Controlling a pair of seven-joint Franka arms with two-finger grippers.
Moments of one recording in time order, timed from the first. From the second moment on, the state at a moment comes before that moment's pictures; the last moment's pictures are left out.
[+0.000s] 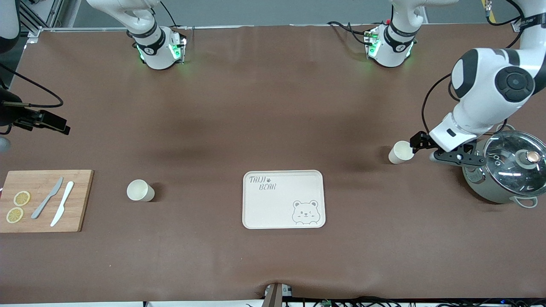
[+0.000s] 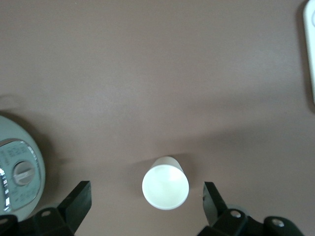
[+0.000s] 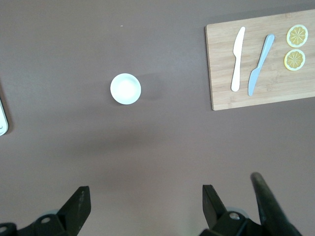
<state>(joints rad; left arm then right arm) -0.07 0.07 -0.04 -2.10 0.05 2.24 0.06 0.03 0.12 -0.08 -1.47 -0.01 1.52 0.08</state>
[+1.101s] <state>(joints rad) 0.00 0.18 -0.04 -2.30 0.05 2.48 0.14 0.03 0.35 -0.07 -1.74 0.02 2.07 0.03</state>
